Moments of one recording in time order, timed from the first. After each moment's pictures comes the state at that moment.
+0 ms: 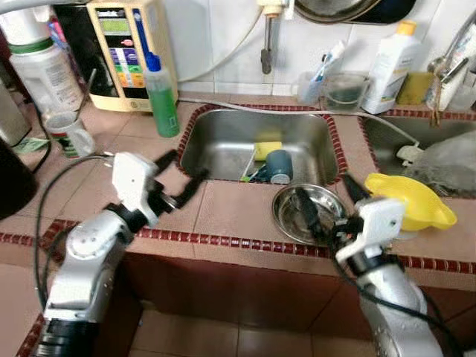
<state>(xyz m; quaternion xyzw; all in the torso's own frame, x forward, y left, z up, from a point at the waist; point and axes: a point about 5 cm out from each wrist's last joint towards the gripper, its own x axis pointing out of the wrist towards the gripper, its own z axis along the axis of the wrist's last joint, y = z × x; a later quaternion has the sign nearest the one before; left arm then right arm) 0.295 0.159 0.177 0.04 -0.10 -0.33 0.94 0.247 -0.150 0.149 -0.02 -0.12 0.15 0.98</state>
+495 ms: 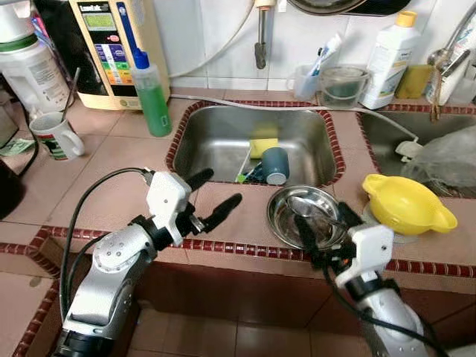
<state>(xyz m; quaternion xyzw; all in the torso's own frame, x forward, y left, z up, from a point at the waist) 0.279 0.127 0.162 0.04 -0.08 -0.40 0.91 0.233 -0.157 0.111 -0.03 -0.06 0.14 0.99</state>
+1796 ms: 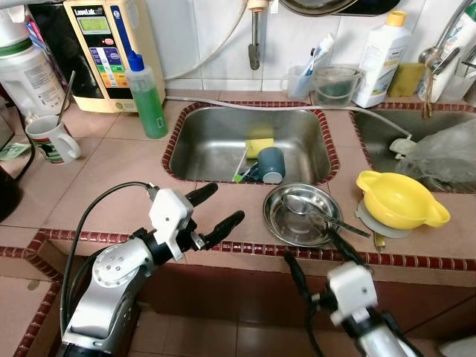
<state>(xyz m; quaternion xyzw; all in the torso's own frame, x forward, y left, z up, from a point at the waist) 0.267 0.129 0.147 0.06 -0.09 -0.43 0.90 0.192 -0.152 0.083 -0.16 -0.07 0.18 0.97</state>
